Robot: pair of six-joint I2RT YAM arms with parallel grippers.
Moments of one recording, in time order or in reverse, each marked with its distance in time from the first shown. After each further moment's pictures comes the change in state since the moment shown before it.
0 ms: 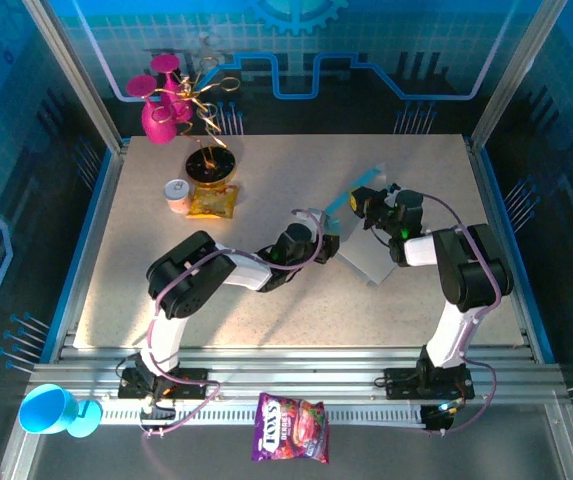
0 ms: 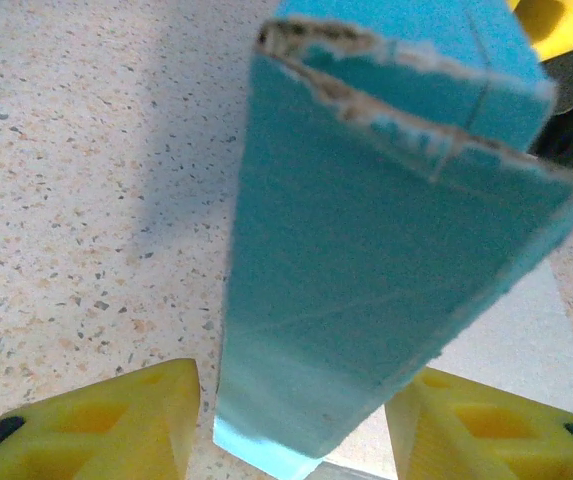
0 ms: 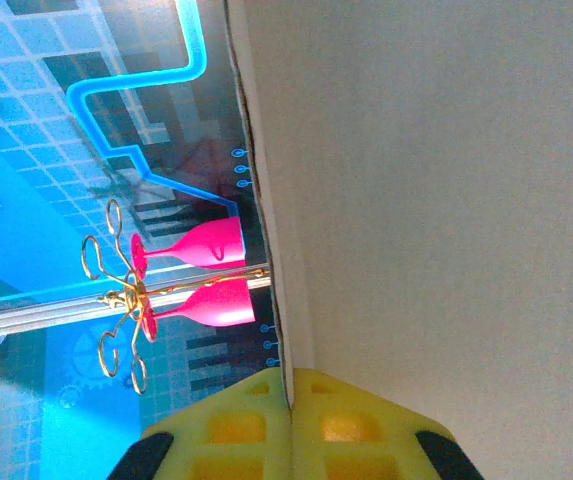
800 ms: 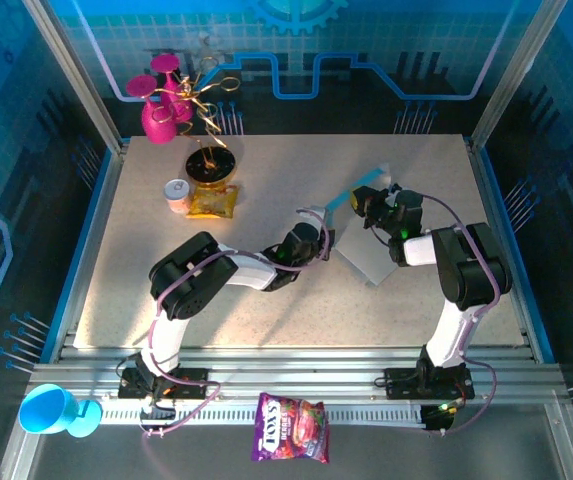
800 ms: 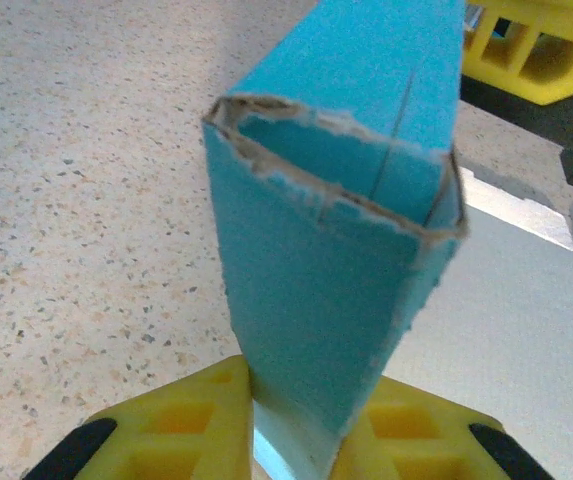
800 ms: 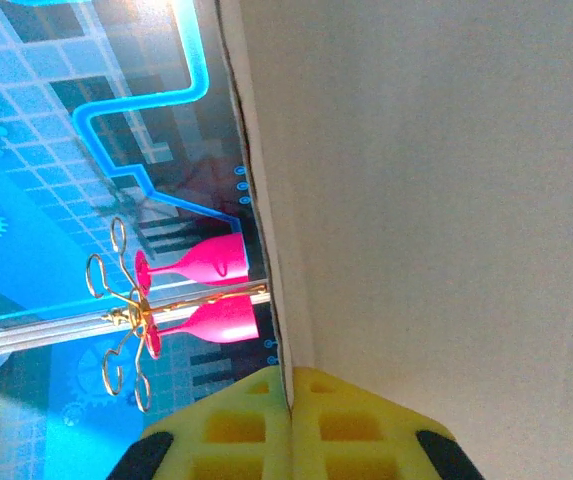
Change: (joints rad) left arm -0.022 0.002 0.056 -0.072 -0.148 0.047; right arm 0.001 0.013 0.002 0.017 0.035 0.018
